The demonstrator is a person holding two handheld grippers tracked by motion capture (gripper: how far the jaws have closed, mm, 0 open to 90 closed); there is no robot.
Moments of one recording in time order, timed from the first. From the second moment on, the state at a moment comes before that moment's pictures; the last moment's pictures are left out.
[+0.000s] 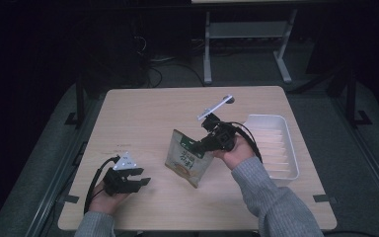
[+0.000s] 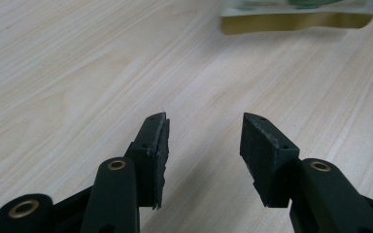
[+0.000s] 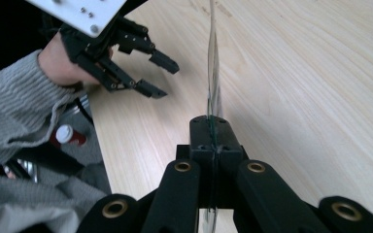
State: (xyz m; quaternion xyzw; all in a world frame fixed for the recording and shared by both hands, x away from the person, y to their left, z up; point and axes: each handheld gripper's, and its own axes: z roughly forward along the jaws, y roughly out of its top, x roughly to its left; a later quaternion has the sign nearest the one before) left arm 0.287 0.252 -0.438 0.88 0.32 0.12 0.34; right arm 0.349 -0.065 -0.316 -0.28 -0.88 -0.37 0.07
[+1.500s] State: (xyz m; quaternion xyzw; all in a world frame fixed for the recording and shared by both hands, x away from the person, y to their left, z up) left arm 0.291 0.259 -0.437 0.87 0.34 0.12 0.35; right arm 0.356 -0.180 -0.238 -0.24 -0.92 -0.31 0.00
